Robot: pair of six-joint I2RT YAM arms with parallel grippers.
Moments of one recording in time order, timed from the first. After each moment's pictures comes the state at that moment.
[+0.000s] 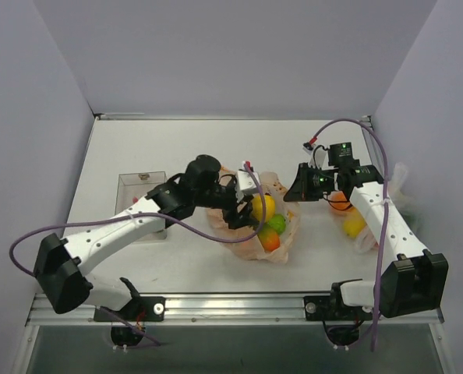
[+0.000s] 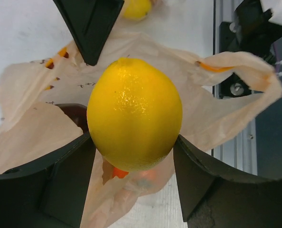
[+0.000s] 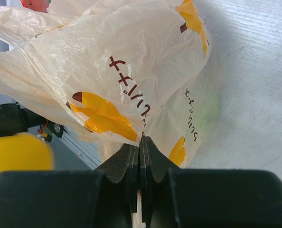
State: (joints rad) left arm -0.84 1.30 1.17 -0.27 0.56 0.19; right arm 0.16 1.30 1.09 -0.76 -0.62 0.18
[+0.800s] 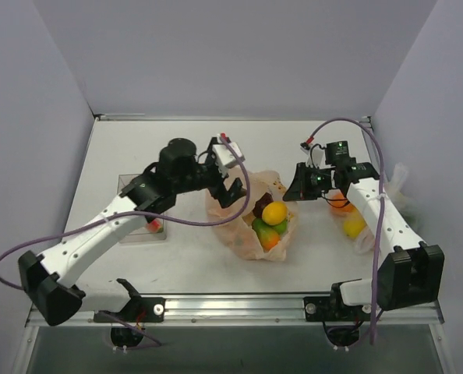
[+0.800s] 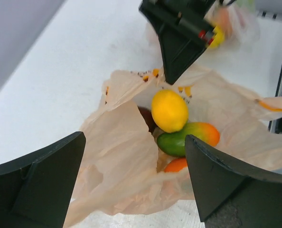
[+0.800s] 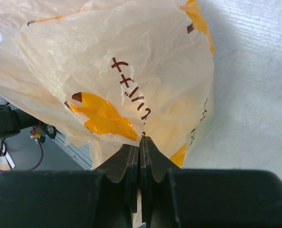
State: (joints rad) left arm -0.79 1.36 1.28 -0.30 0.32 0.21; right arm 0.16 1.33 1.09 -0.75 -0.60 0.16
